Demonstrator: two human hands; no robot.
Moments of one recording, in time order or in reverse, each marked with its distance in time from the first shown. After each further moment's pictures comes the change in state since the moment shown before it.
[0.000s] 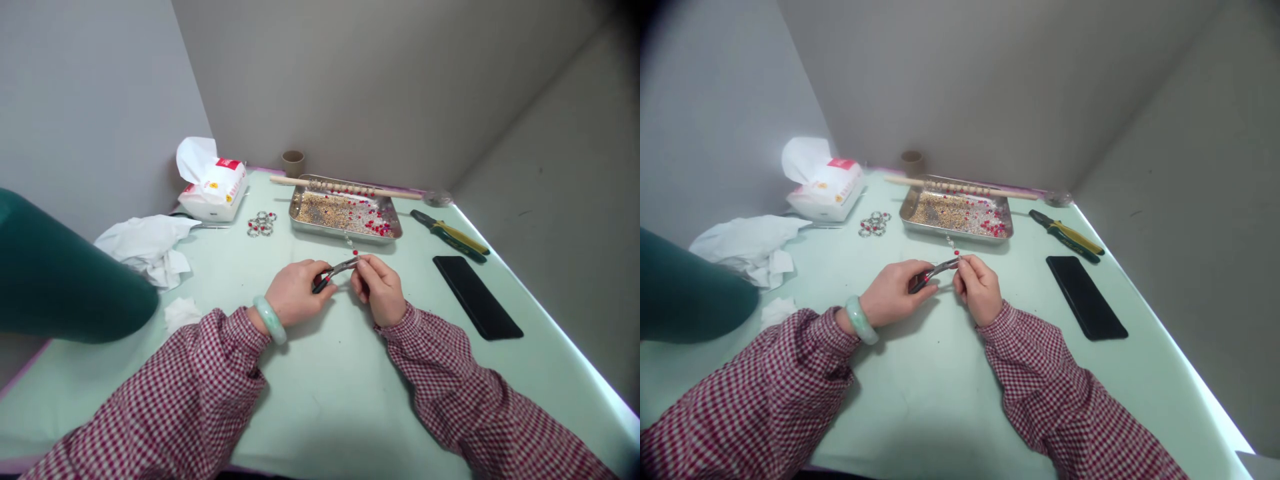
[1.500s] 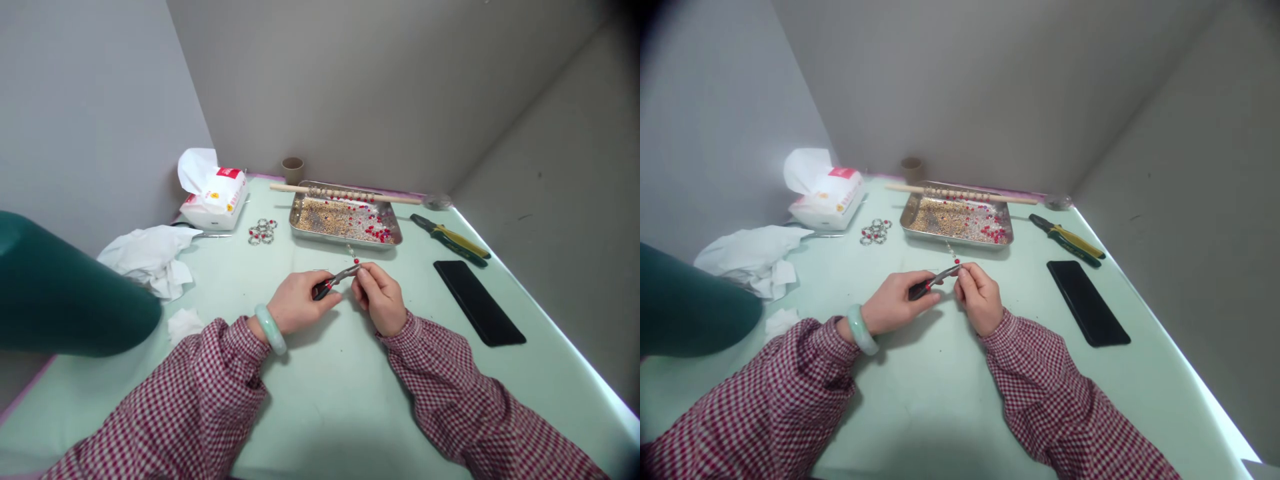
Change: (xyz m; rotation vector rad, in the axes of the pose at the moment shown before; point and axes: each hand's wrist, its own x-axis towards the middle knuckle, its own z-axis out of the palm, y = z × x) left_hand 0.004 0.003 -0.005 -0.243 -0.082 -0.045; right_hand -0.001 0.001 -0.002 -0.120 -0.006 -0.088
